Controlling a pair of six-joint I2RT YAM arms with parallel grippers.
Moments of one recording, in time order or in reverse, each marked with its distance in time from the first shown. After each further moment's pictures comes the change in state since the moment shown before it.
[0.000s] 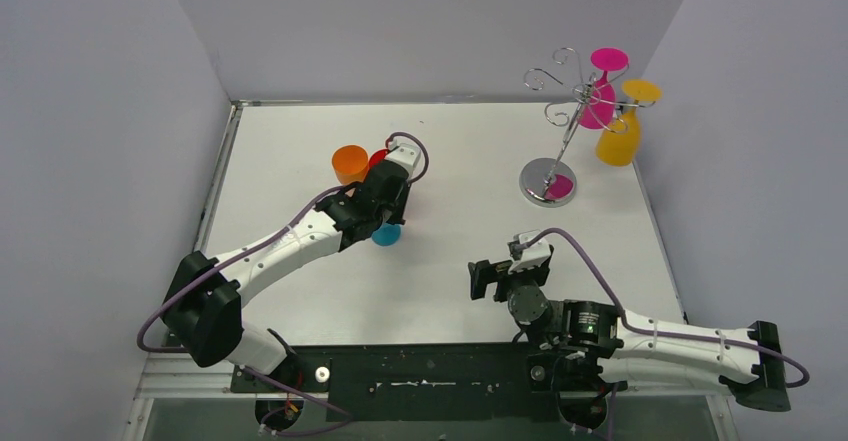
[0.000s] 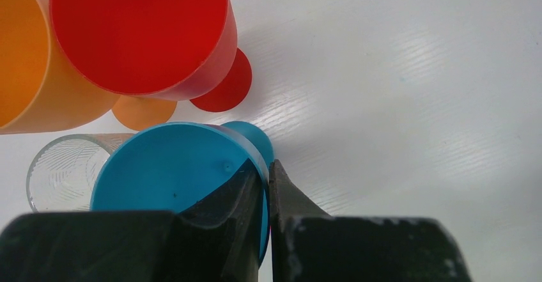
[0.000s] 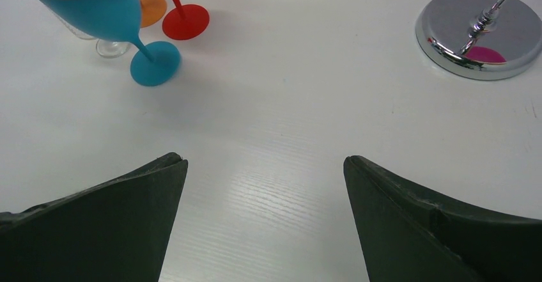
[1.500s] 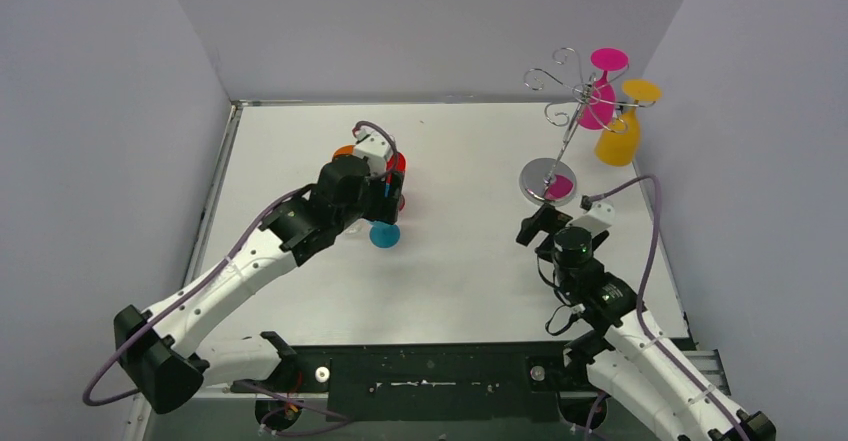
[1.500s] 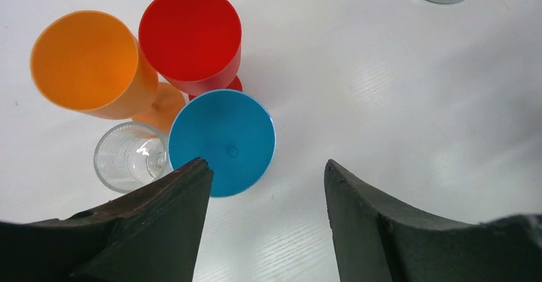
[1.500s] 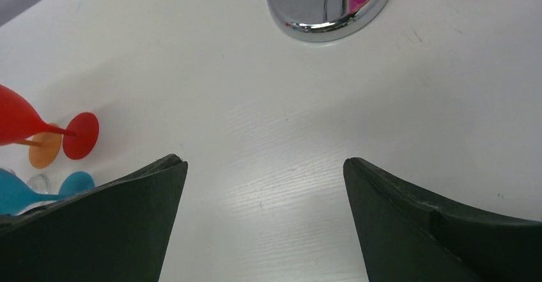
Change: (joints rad) left arm 0.021 -0.223 0.052 -0.132 0.090 0.018; right arm -0.787 0.003 0.016 -0.070 -0.408 0.180
